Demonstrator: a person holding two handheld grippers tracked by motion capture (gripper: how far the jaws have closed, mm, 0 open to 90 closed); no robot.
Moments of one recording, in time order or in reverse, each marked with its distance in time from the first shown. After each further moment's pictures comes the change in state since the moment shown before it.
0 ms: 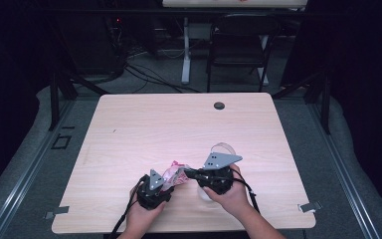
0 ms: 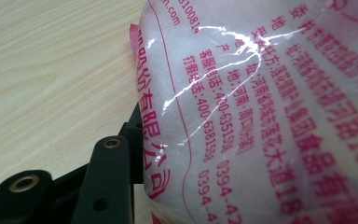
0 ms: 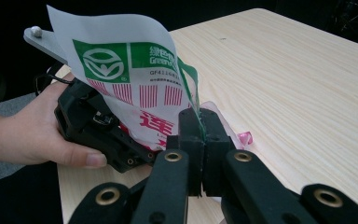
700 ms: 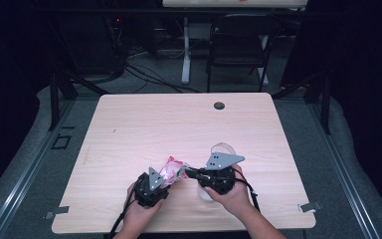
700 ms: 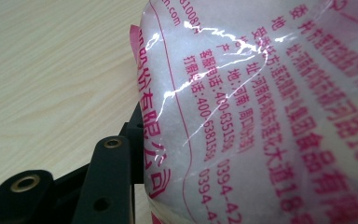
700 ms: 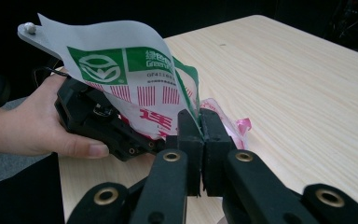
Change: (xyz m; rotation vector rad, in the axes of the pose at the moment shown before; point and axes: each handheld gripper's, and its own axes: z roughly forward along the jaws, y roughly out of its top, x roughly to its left) left arm 0.002 0.008 -0.010 -0.015 0.089 0.074; right arm 0.000 0.002 -0.006 -0.022 0.001 -0.015
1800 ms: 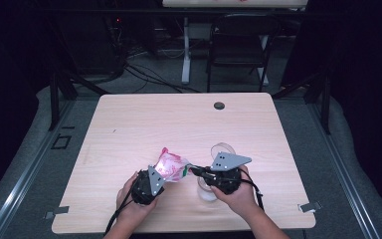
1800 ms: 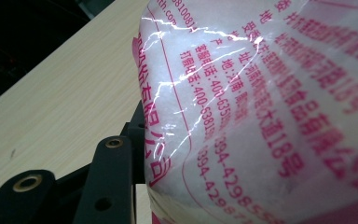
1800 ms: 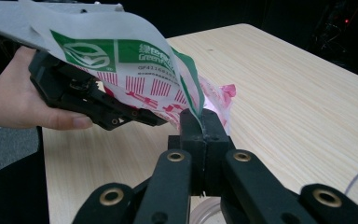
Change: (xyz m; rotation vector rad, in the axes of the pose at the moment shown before) left arm -0.002 0.014 -0.020 -0.047 0.174 0.222; right arm -0.004 -0.001 -0.013 -0.018 -0.044 -0.042
